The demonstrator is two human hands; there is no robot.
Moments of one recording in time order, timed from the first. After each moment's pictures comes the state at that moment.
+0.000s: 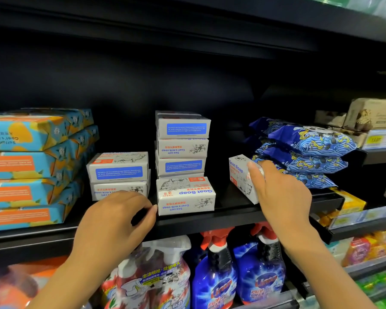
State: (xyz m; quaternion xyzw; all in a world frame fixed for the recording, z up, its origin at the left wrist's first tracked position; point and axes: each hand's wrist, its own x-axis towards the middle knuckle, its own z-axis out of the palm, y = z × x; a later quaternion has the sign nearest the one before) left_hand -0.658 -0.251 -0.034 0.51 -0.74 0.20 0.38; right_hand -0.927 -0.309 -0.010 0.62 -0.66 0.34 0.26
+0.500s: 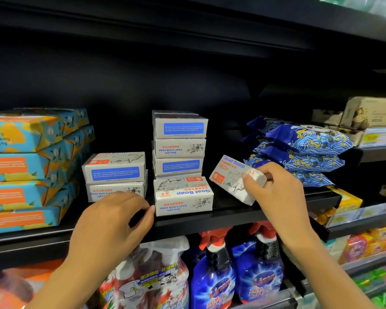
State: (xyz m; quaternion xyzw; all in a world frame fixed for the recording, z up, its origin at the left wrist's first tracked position) left_hand -0.658 -0.253 -0.035 0.51 -0.74 0.21 0.38; right_hand -0.930 -0.301 -0.011 0.65 -0.57 0.51 0.01
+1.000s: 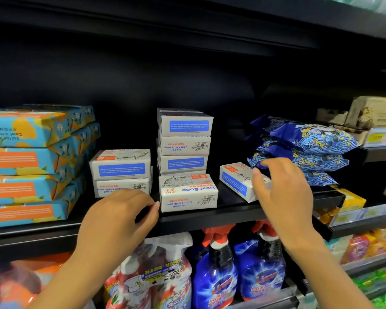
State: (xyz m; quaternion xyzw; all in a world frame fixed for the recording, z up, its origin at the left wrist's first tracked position) left_hand -0.658 -0.252 -0.038 0.52 -0.73 0.22 0.38; right_hand -0.925 -0.300 -0.015 0.64 -0.58 0.46 0.19
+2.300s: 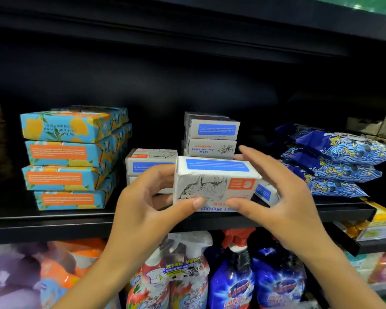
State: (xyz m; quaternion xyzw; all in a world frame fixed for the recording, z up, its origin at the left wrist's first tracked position) left_hand -0.675 -0.216 -0.011 0.31 -0.64 -0.24 0.66; right_hand -0.880 -0.247 0.016 0.80 -0.28 0.52 -0.13
